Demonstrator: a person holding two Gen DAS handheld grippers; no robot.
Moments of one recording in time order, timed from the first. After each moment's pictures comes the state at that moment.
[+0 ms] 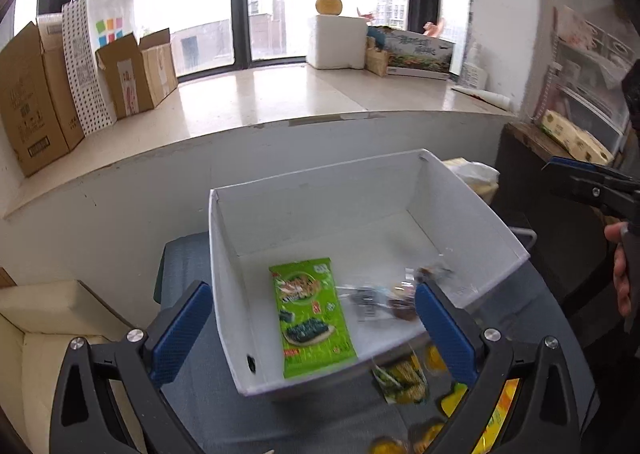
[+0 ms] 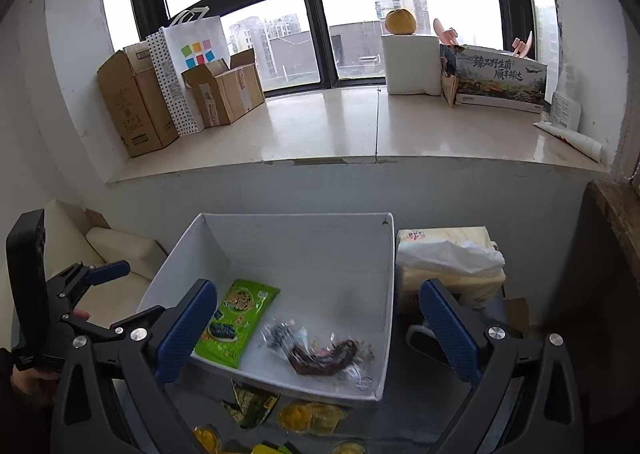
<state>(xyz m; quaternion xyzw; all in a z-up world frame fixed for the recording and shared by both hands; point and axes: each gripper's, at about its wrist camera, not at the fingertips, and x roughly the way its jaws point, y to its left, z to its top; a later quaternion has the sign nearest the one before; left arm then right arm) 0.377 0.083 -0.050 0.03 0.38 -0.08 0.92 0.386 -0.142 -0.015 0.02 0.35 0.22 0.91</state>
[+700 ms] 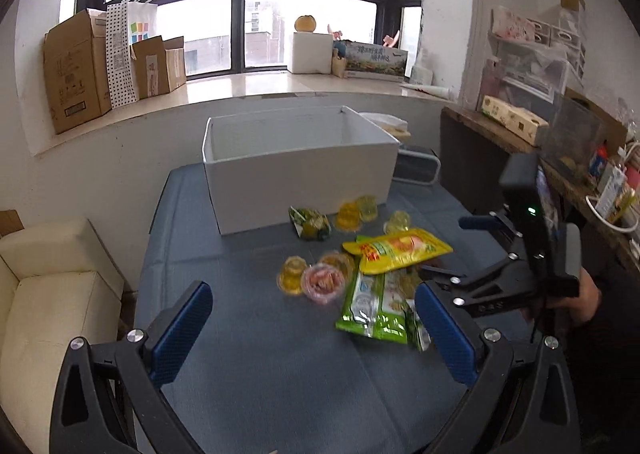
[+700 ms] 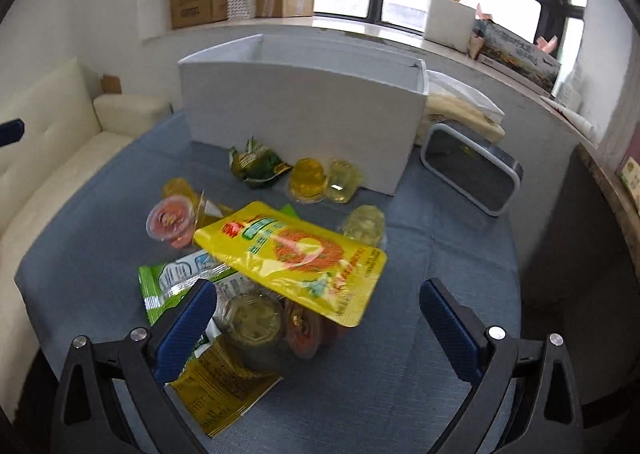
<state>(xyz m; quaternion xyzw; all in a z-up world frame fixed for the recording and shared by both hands) 0.123 0.047 -0.070 0.00 0.34 -0.09 0.94 0.217 -0.146 -0.149 -0.16 0.38 0.23 0.88</state>
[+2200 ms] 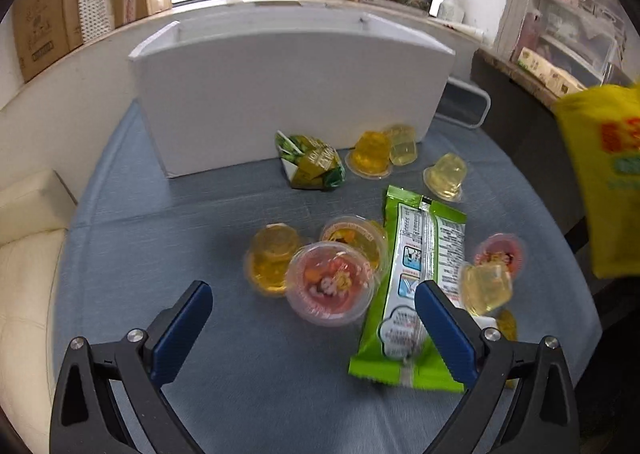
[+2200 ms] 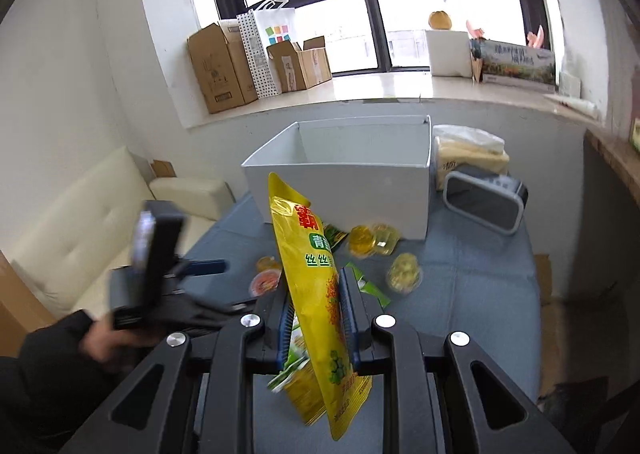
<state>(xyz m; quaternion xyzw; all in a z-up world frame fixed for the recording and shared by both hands) 0.239 0.023 -0.175 -0.01 0.45 -0.08 0.89 0.169 -0.195 -0.063 0.02 0.33 0.30 0.89</state>
